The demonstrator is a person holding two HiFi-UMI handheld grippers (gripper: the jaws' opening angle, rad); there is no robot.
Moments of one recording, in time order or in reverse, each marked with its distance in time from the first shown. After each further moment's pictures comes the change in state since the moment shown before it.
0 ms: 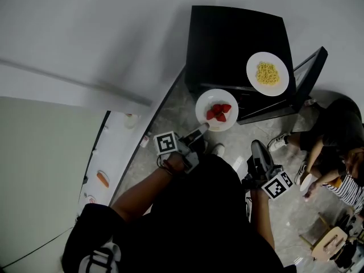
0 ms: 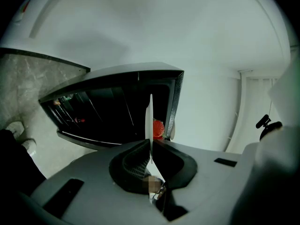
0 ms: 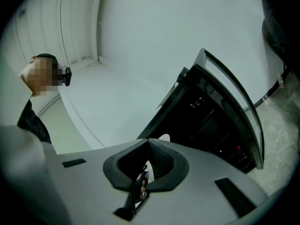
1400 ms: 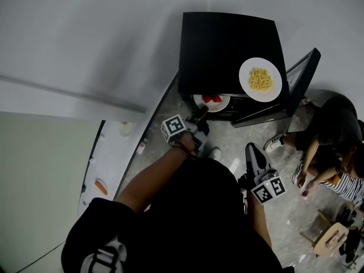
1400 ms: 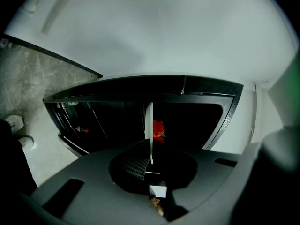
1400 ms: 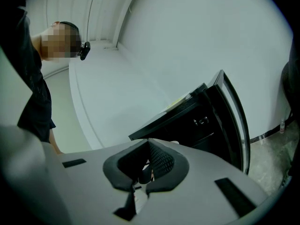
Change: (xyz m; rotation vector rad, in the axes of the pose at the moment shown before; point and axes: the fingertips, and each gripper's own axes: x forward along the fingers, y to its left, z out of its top) left arm 0.065 0.073 0.071 -0.086 -0.159 0.130; right arm 0.009 0.009 0.004 -0.333 -0.007 -0.062
